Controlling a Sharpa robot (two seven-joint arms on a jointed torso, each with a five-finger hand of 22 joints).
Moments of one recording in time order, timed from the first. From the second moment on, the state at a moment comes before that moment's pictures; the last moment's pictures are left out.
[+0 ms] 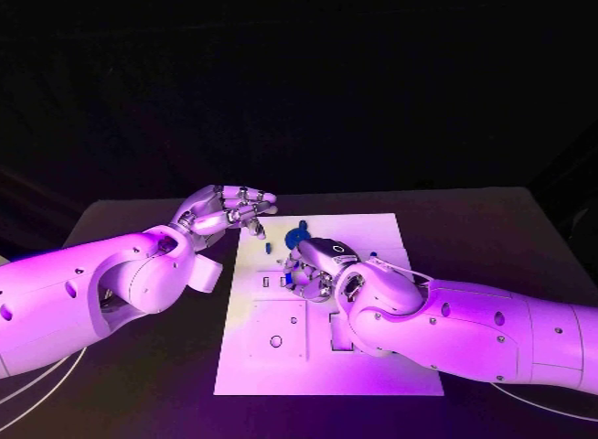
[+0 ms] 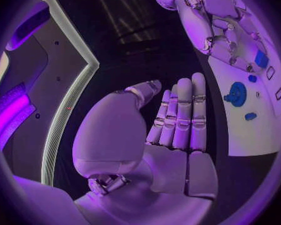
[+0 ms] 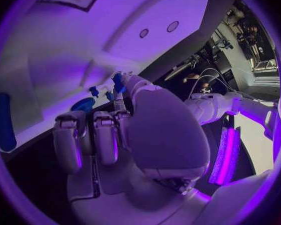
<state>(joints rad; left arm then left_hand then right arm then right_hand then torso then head) 1.18 -0.94 0.01 1.62 -0.18 -0.21 0.36 1.34 -0.17 0.55 0.07 0.20 0.87 0.21 0.25 0.25 1.13 0.13 0.11 0.12 1.11 0.05 0.93 0.64 0.18 0.97 0.14 0.85 0.50 1.17 -0.53 -0.15 1.56 -1.52 -0.46 -0.45 1.46 -0.16 0.37 0.23 0.26 1.04 0.12 0.20 0.37 1.47 0.04 1.47 1.31 1.46 -0.03 1.57 1.31 0.01 1.47 0.08 1.57 1.31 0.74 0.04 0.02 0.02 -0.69</state>
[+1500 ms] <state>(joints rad) 1.18 -0.94 0.01 1.61 -0.18 -0.19 0.36 1.34 -0.17 0.55 0.07 0.20 0.87 0.21 0.25 0.25 1.13 0.13 0.11 0.12 1.11 0.05 0.93 0.64 0.18 0.96 0.15 0.85 0.50 1.16 -0.51 -0.15 1.53 -1.54 -0.44 -0.47 1.41 -0.20 0.36 0.24 0.23 1.02 0.13 0.20 0.40 1.47 0.04 1.45 1.31 1.46 -0.03 1.57 1.31 0.01 1.47 0.08 1.57 1.31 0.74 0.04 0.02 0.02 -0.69</state>
